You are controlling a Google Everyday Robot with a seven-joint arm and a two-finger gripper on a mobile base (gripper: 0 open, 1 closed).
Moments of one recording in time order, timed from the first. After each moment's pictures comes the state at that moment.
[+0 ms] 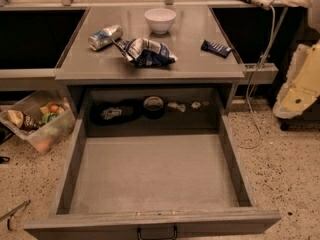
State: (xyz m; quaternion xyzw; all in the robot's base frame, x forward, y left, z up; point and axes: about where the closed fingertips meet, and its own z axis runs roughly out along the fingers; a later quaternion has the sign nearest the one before) arm 0.421 -0.188 1.053 -0.60 0.75 -0.10 0.25
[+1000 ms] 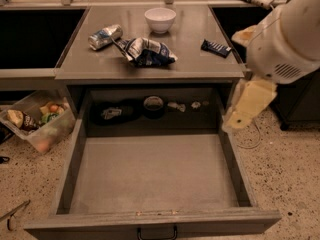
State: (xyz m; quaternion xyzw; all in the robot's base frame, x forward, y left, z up) arm 0.460 -0.147 0.975 -0.62 0.74 -0.05 0.27
